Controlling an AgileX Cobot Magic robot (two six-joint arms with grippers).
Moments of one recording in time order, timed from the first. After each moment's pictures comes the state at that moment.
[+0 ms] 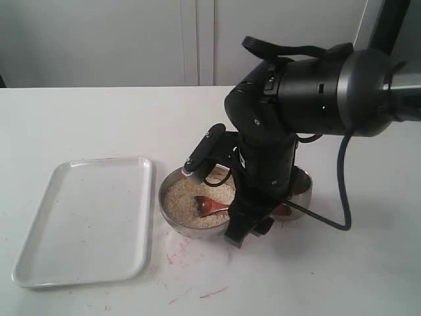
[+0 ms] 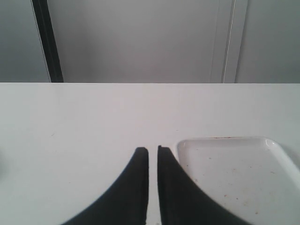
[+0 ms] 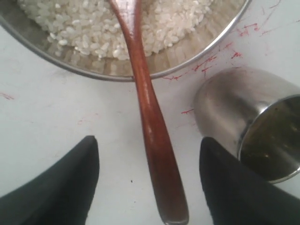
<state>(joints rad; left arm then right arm) 0.15 0.00 0.00 -0.06 -0.07 -0.04 0.60 1.77 -1.23 -0.25 1.00 -0.14</state>
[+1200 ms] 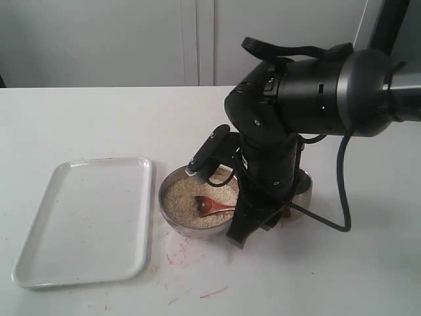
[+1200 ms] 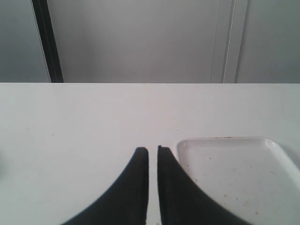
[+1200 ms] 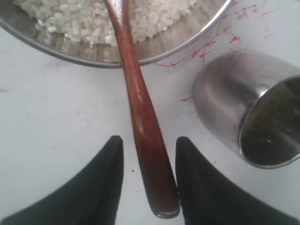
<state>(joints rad) 0.15 0.00 0.00 -0.06 -0.07 -0.04 0.60 1.77 -1.23 -0.26 1.04 -0.09</state>
